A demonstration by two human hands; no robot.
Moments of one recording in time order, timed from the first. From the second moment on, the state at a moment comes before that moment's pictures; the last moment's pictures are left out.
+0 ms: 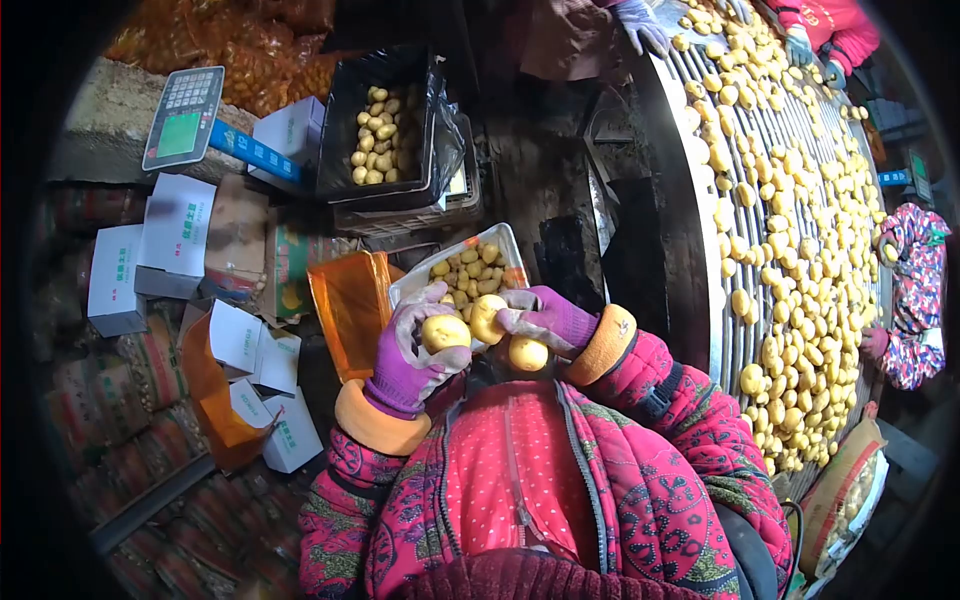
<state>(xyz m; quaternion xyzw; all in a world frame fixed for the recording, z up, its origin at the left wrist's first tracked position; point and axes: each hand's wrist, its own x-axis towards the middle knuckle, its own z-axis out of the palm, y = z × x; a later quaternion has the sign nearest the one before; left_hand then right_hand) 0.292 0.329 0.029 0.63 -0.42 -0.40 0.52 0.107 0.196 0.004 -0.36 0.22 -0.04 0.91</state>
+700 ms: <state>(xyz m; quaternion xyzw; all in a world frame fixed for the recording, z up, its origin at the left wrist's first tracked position) 0.459 0.260 -0.016 0.68 -0.10 -0.43 0.58 0.251 0.104 -0.047 -0.49 0.30 -0.11 0.81</state>
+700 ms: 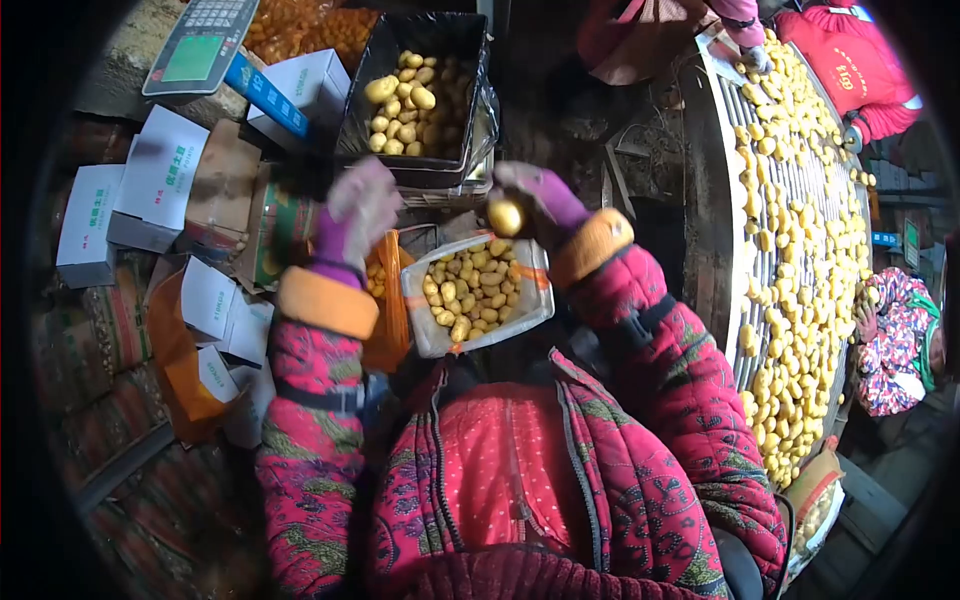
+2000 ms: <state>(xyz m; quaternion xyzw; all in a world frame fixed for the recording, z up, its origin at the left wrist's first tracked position) 0.323 0.263 -0.257 0.49 -0.61 -0.49 -0.39 -0.091 0.141 -0.010 -0.82 0.57 0.04 0.09</state>
